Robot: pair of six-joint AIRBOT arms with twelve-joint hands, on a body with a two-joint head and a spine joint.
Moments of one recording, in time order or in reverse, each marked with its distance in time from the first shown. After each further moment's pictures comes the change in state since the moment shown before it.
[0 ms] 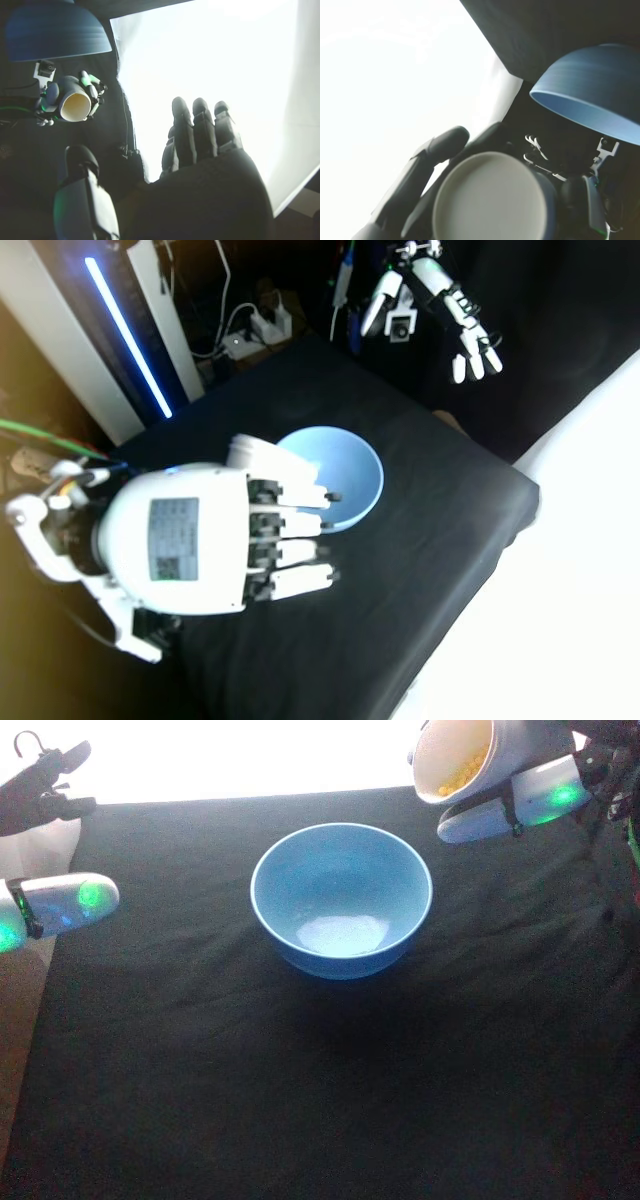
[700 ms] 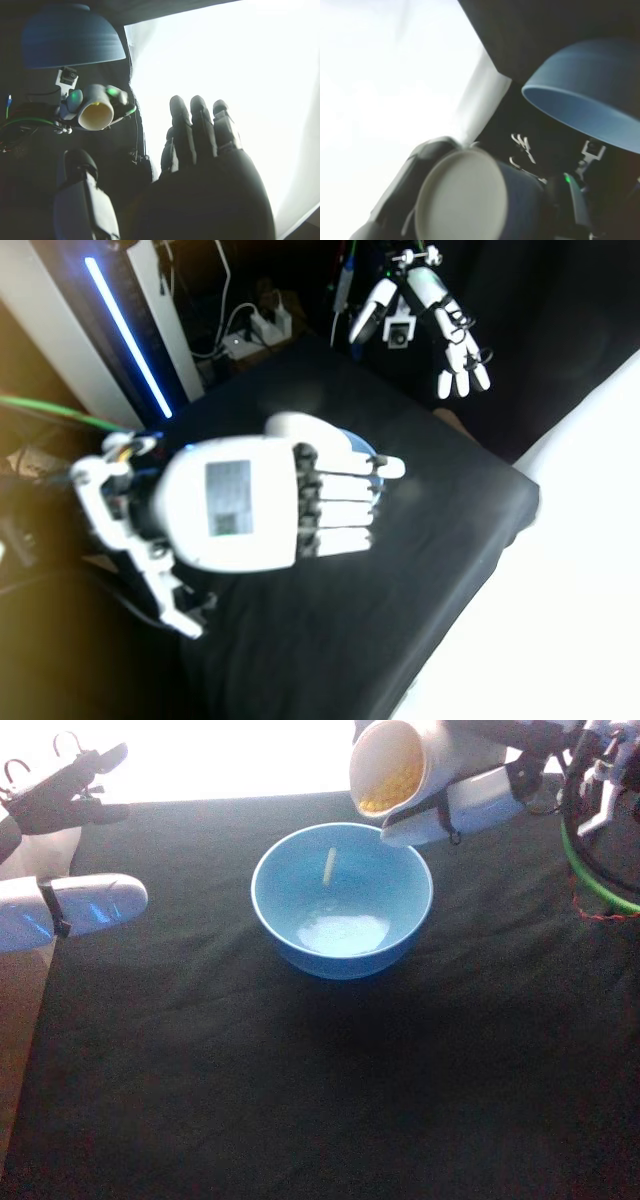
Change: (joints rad) left arm -0.063 -0.025 0.022 0.063 0.059 0.000; right arm 0.056 -0.077 0.011 -0.143 -0.049 0.001
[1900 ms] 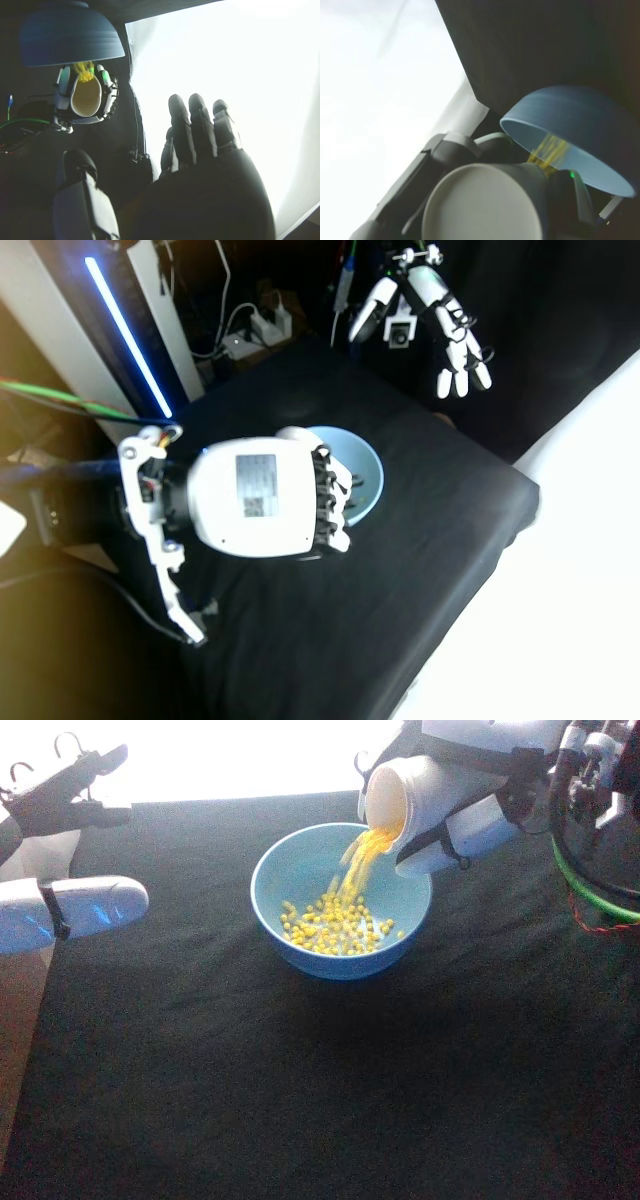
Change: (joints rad) left arm -0.001 0.000 0.000 0.003 0.002 0.000; right arm 0.029 0.005 -0.016 -0.190 -0.126 0.000
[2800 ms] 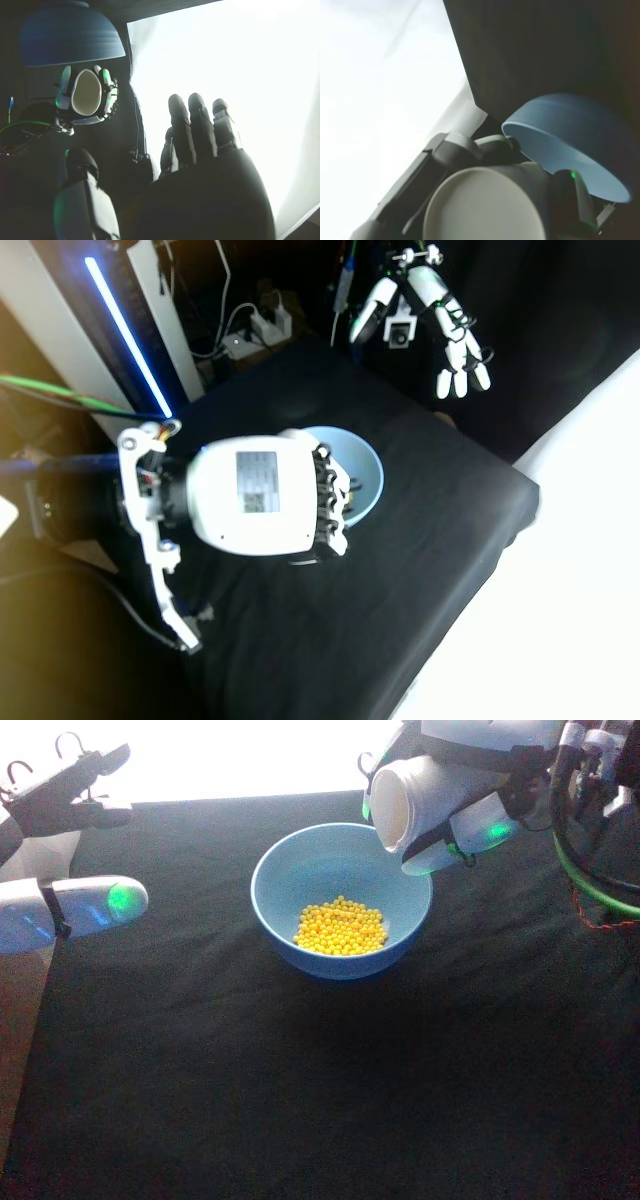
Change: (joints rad) left arm 0.000 0.000 0.000 0.001 0.002 0.000; right arm 0.022 0.010 -0.011 -0.051 -0.031 0.003
